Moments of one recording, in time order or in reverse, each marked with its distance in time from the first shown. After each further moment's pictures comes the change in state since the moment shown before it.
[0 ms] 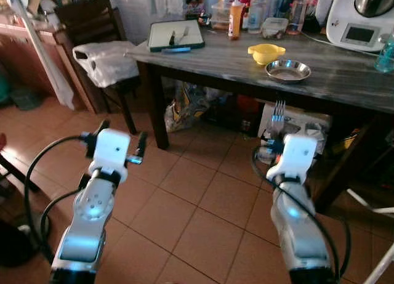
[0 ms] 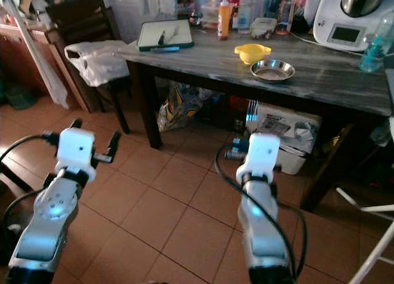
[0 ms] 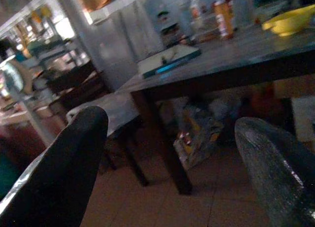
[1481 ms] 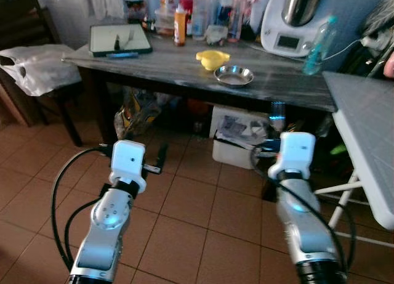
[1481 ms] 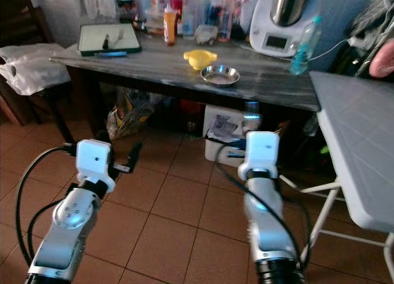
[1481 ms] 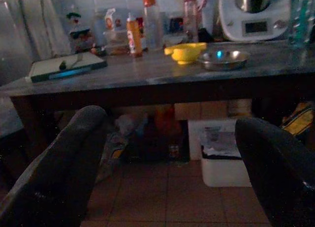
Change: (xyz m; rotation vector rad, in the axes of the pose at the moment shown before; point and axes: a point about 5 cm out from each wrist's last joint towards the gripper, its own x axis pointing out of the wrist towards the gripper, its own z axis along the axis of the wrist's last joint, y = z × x) left arm -0.007 -0.034 -0.011 -0.179 0.005 -0.095; right arm 0.012 -0.012 0.005 -0.100 0.020 0.014
